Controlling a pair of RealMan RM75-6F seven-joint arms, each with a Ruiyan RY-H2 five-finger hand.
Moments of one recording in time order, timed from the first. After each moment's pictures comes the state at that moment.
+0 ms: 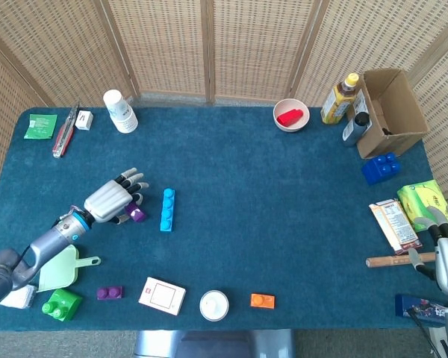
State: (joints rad) left arm -0.77 -1.56 0.15 -0.69 1.80 1.13 -0.44; right arm 0.07 -1.09 0.13 -1.68 -1.39 1.52 -0.12
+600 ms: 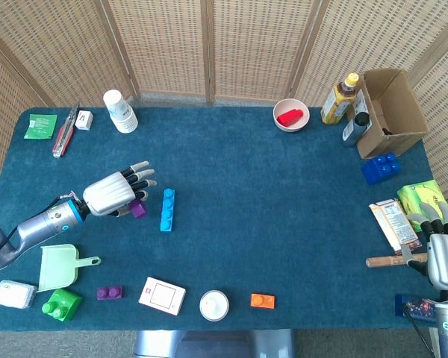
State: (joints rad) left arm -0.86 -1.51 0.21 -0.58 1.94 1.33 -0.54; right arm 0.09 -1.13 0.16 -1.68 -1.37 1.52 -0.13
